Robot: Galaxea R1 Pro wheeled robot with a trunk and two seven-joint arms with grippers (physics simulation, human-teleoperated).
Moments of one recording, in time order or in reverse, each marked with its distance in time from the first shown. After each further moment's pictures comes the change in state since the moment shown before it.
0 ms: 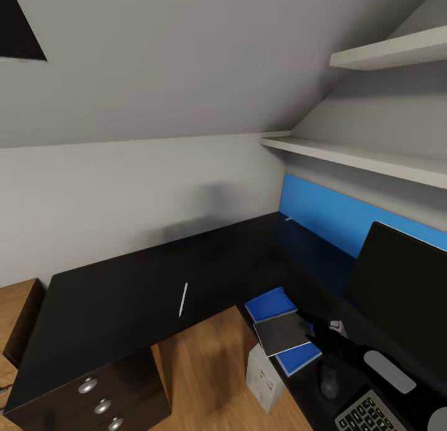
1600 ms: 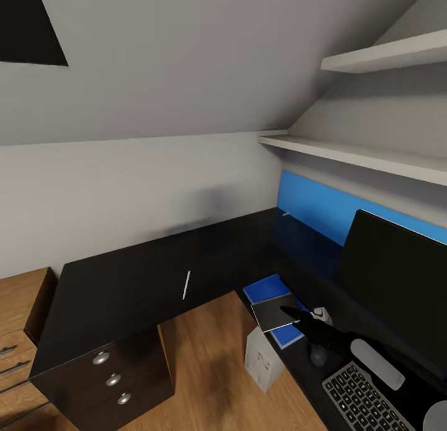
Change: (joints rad) left arm 0.000 0.000 0.000 0.001 0.001 0.003 0.000; right arm 0.000 -0.003 0.013 -0.184 0.229 -0.008 0.001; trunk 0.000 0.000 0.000
